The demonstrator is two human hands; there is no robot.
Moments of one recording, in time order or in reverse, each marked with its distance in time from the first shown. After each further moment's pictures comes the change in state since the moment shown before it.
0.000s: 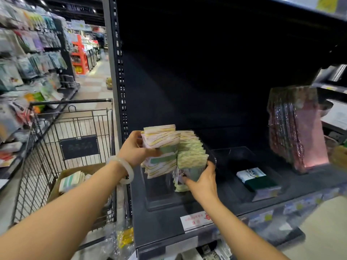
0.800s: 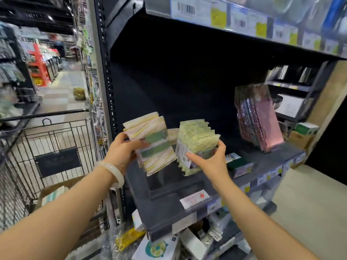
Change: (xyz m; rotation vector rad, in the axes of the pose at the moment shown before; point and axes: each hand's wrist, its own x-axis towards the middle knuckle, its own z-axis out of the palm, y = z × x) left_hand -0.049 0.015 -0.032 -0.467 -0.131 -0.004; right_hand -0.058 -0.037 -0.051 0.371 0.186 -0.120
